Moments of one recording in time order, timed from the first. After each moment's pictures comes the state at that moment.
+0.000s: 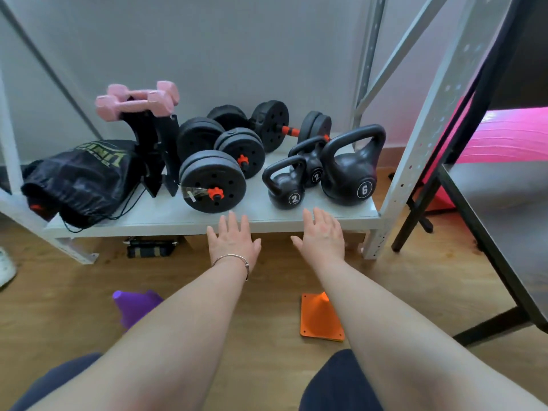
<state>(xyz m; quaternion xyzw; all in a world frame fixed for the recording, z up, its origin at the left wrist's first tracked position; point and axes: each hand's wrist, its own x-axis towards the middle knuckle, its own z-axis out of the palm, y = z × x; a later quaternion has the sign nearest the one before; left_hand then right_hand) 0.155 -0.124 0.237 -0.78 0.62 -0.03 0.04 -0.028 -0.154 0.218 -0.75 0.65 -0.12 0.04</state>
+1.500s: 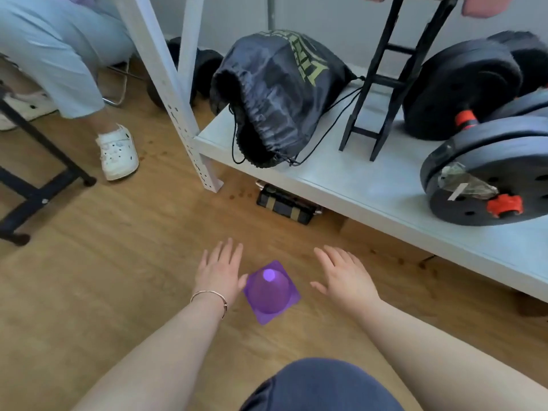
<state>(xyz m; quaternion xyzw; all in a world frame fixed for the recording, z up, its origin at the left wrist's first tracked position) 0.629 -0.031 0.010 -0.85 0.52 0.09 0.06 0.387 -0.173 0.035 -0.92 0.37 0.09 0.09</state>
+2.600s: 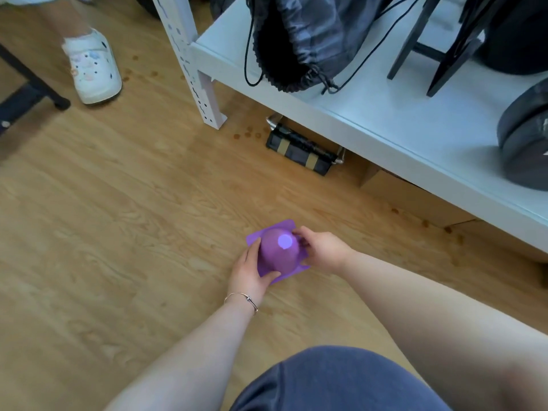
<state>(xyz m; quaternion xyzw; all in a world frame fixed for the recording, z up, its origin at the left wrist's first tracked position) 0.556 0.006 -0.096 -0.85 0.27 0.36 -0.27 0.440 -0.168 -0.046 -0.85 0.30 0.20 0.37</state>
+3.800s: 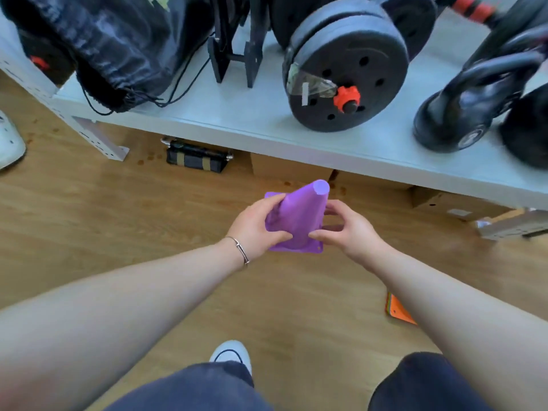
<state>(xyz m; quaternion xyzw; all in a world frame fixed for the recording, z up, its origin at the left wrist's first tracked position) 0.391 -0.108 0.066 -0.68 0.56 0.38 -0.27 0.168 -0.173 0.062 -0.65 0.51 -0.16 0.54</state>
